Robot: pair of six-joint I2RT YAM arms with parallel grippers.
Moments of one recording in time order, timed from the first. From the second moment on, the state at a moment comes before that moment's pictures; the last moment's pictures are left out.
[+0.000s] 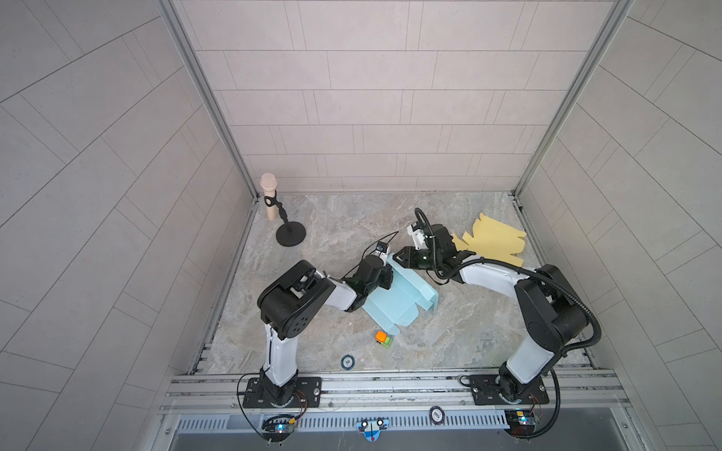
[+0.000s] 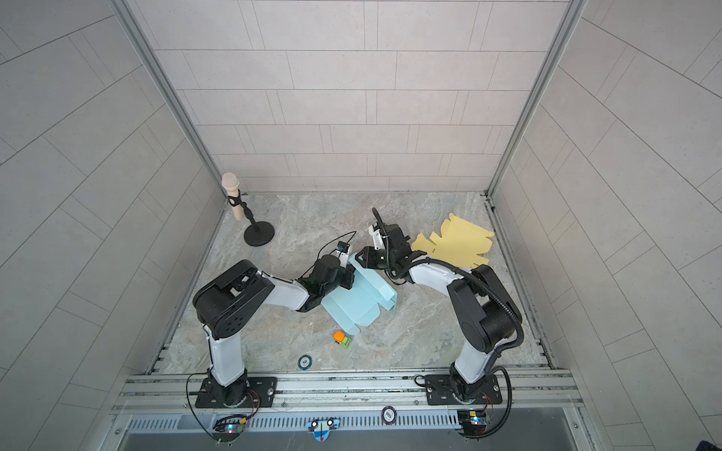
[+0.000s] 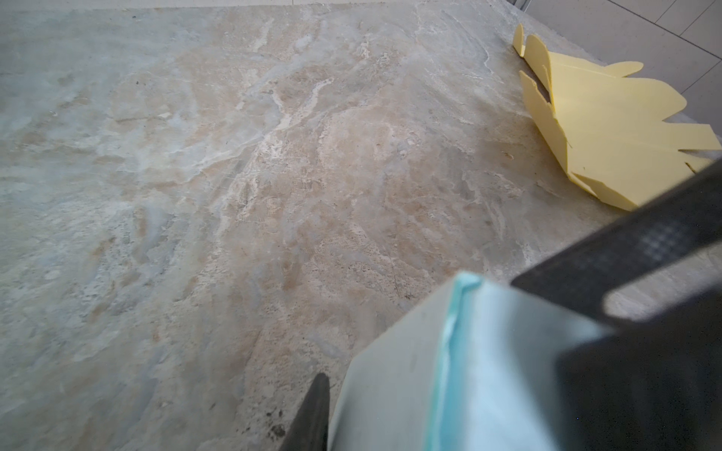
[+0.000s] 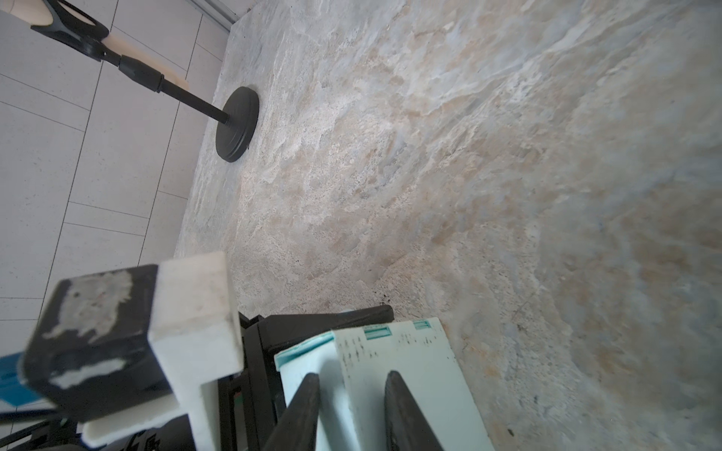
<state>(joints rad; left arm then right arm) -0.70 1.92 0.77 0.63 -0.11 -0.23 0.47 1.69 0.97 0.05 -0.39 0.61</state>
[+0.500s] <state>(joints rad) -0.72 1.93 0.78 0.62 -0.13 -0.22 0.48 1.64 0.91 0.08 -0.38 0.65</state>
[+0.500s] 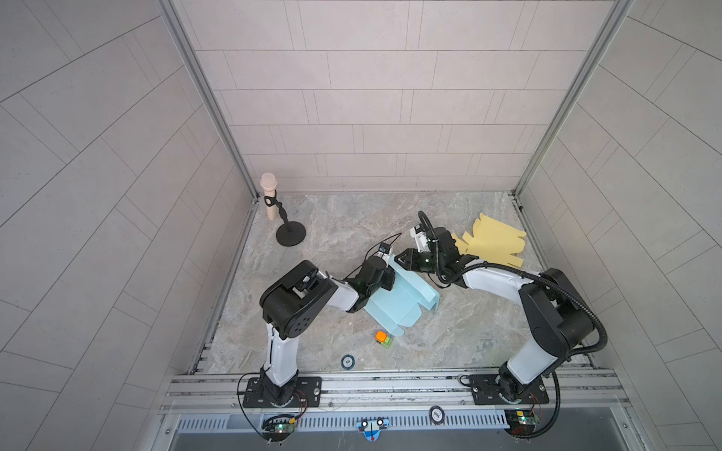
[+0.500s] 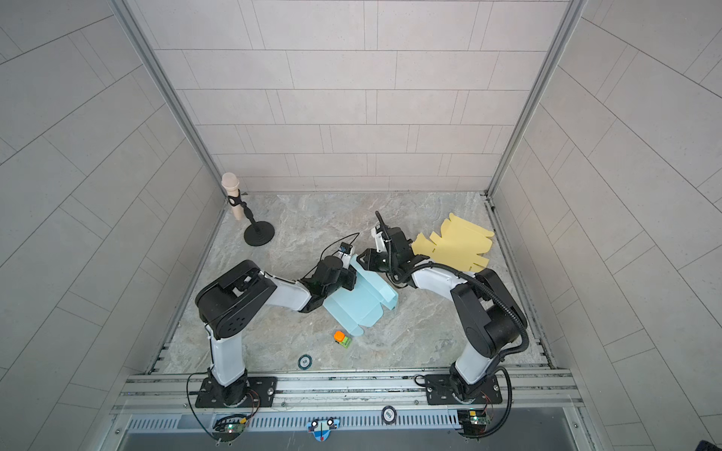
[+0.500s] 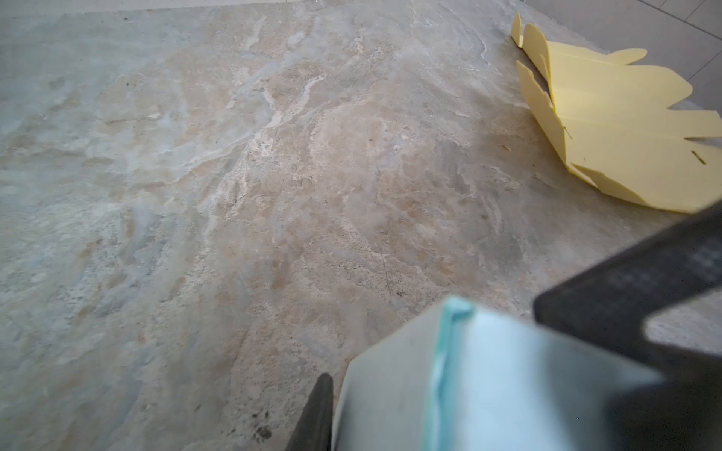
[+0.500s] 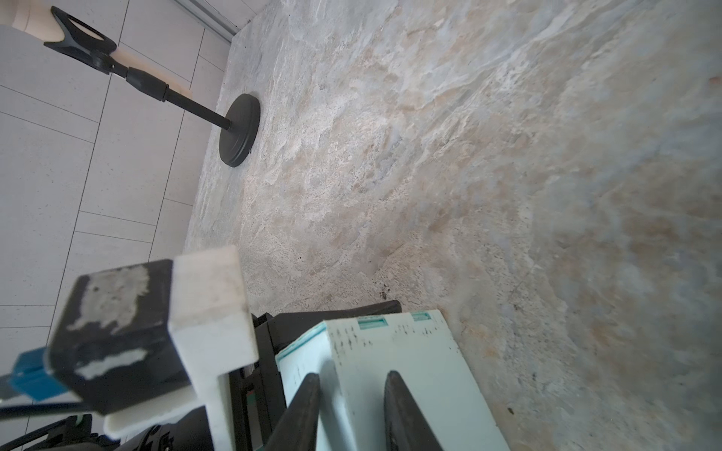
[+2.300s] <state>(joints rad) -0.72 1.64 0.67 0.57 0.12 -0.22 0.42 1.63 1.04 -0.27 -0.51 0.52</state>
